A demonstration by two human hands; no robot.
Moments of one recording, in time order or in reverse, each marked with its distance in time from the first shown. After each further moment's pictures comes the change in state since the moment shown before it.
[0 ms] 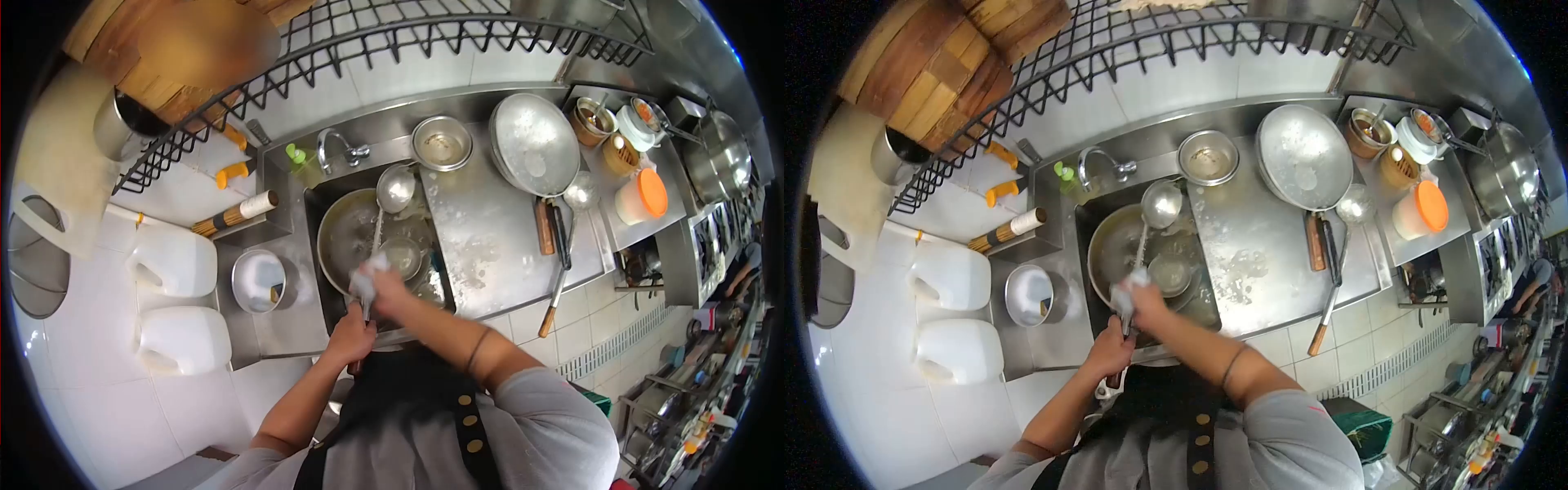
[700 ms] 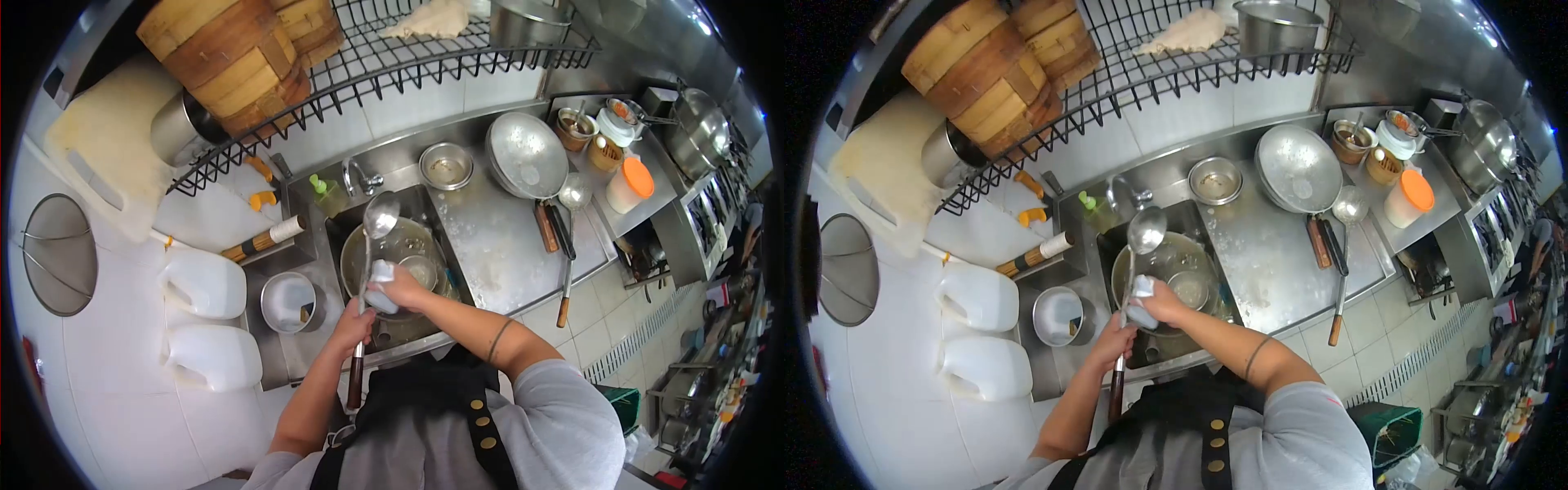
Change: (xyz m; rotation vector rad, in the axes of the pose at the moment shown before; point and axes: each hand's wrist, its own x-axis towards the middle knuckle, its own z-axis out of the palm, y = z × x) left_hand 0.008 -0.041 -0.053 -0.750 -0.061 0.058; right_hand -0.010 -0.018 0.022 -0.947 -0.276 -0.466
